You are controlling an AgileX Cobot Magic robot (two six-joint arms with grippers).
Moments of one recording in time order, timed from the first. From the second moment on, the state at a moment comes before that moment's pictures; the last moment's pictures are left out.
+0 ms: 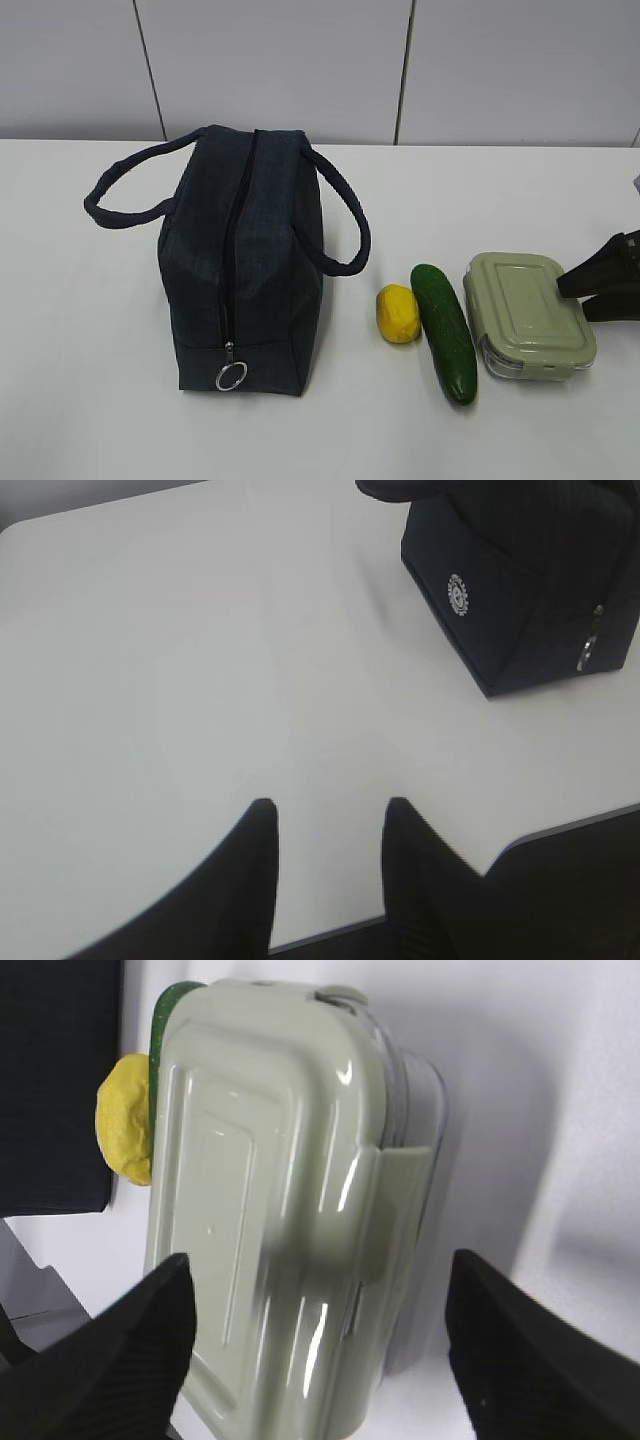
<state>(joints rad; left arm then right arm) -0.20 0.01 -0.51 -0.02 1.11 0.08 -0.49 2.05 -1.13 0.97 1.18 -1.12</state>
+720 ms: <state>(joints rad) -0.20 0.01 -0.51 -0.02 1.11 0.07 -0.49 2.08 -1.13 0.99 1.18 -1.14</state>
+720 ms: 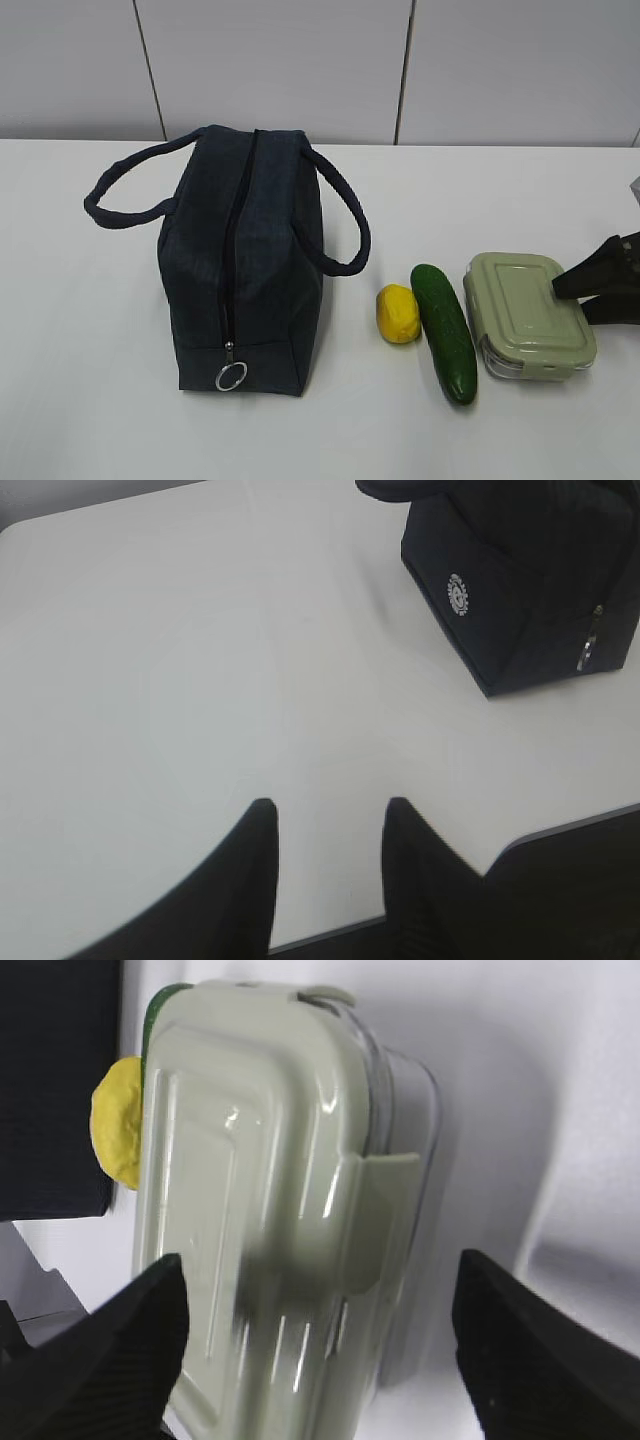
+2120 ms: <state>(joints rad) -0.20 0.01 -0.51 -0.02 1.11 0.07 -0.47 2.13 -1.13 1.00 1.17 -1.14</state>
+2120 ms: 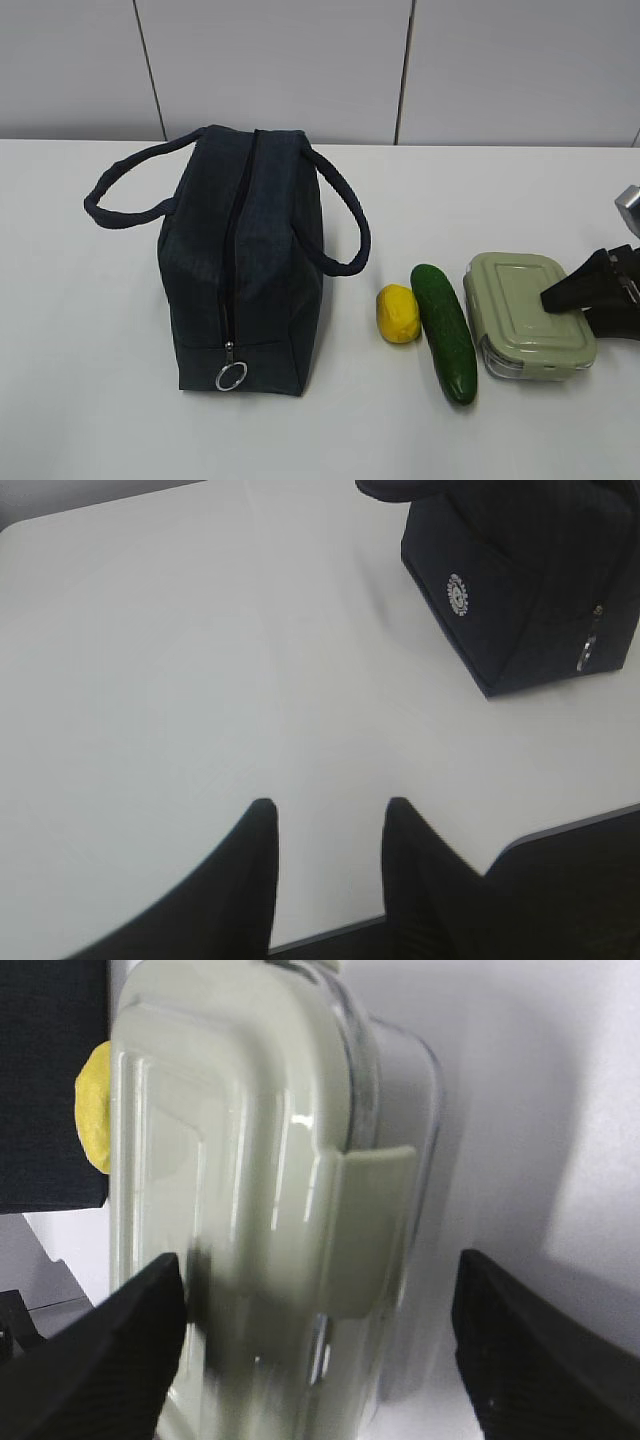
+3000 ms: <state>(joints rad) -0.20 0.01 -0.51 -0.02 1.11 0.07 -0.47 2.13 -1.13 1.03 1.18 -1.20</state>
